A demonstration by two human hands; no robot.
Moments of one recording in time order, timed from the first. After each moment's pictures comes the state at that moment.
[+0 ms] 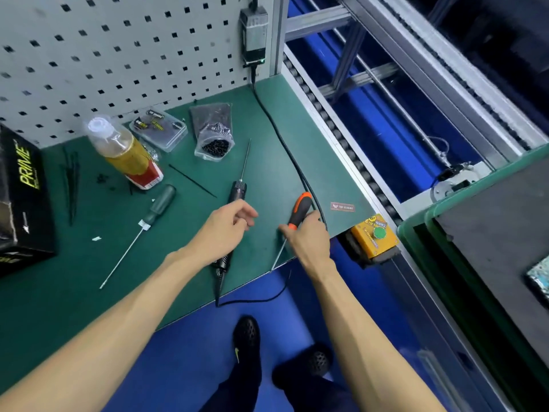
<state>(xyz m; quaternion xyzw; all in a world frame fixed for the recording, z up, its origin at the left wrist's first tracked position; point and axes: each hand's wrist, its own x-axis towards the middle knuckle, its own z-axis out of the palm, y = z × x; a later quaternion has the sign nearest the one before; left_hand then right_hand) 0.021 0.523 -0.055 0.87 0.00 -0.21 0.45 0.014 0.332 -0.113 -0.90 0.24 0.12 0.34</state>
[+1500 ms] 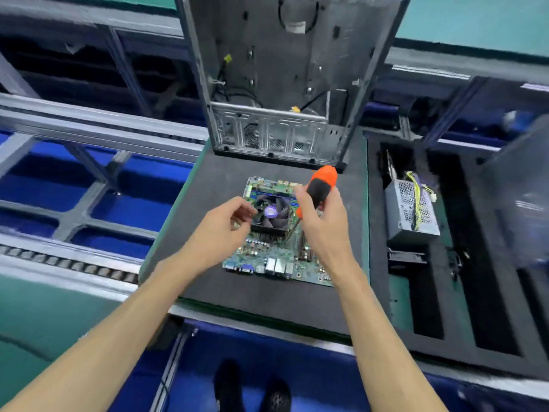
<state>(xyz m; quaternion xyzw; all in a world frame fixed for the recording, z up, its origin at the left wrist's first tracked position) -0.043 -0.002 0.084 0.76 -0.47 -0.24 0.37 -0.197 -0.119 0.080 -0.66 0.41 -0.36 0.52</state>
